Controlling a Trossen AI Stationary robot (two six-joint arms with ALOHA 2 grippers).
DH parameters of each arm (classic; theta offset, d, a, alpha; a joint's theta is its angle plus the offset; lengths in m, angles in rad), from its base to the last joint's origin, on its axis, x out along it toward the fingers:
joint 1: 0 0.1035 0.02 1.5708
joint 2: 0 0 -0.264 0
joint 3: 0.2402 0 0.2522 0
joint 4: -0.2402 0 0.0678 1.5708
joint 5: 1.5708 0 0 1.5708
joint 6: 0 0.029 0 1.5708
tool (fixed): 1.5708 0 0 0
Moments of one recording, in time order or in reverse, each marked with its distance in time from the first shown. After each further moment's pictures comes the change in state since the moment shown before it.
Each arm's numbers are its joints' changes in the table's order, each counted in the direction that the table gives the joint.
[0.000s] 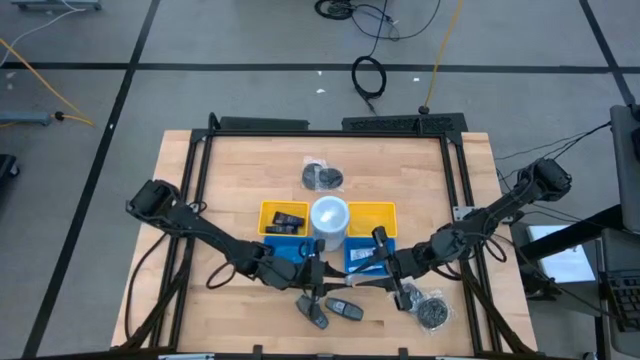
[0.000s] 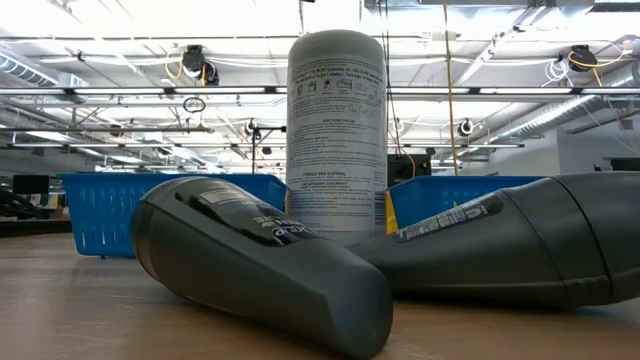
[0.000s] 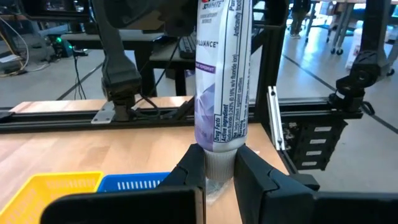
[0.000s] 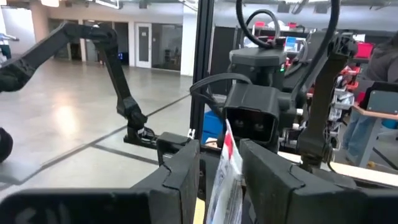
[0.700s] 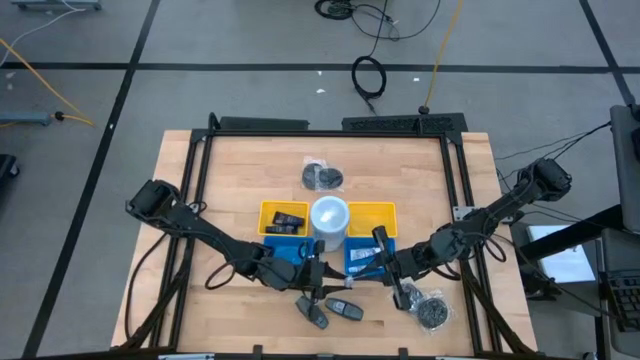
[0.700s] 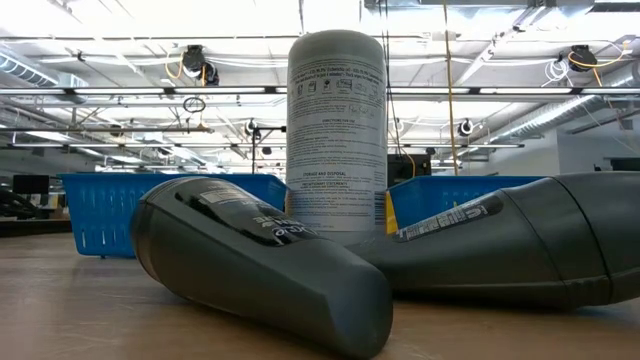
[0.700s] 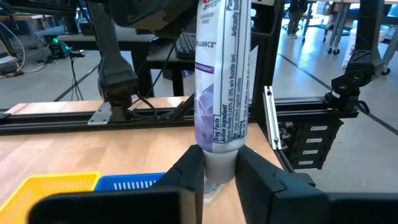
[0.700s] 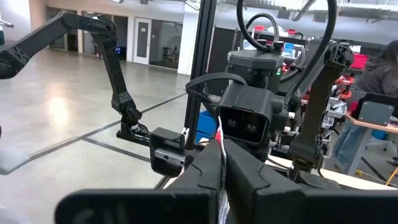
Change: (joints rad) left arm -0.002 0.000 0.000 -0.003 -0.002 0.001; right arm 0.000 0.000 0.000 -0.002 0.000 -0.071
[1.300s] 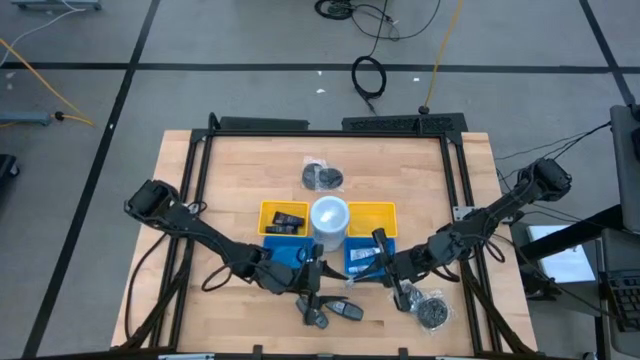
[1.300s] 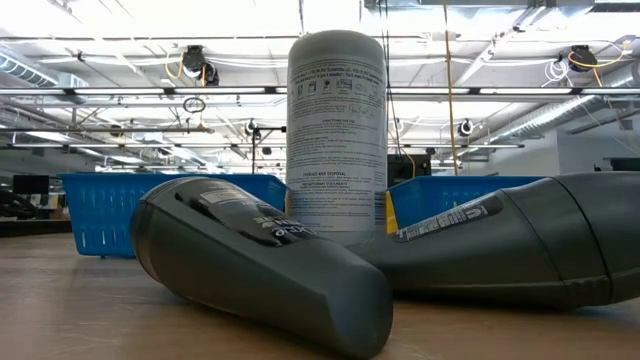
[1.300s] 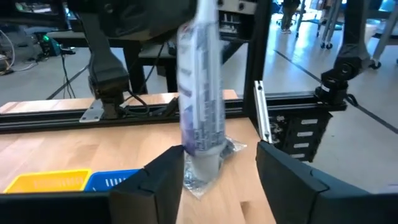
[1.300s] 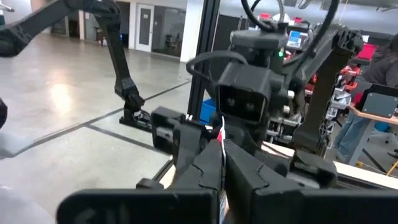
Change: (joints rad) left arm -0.028 0.010 0.000 -0.035 0.011 -0.004; right arm 0.000 0.003 0.000 -0.066 0.004 0.002
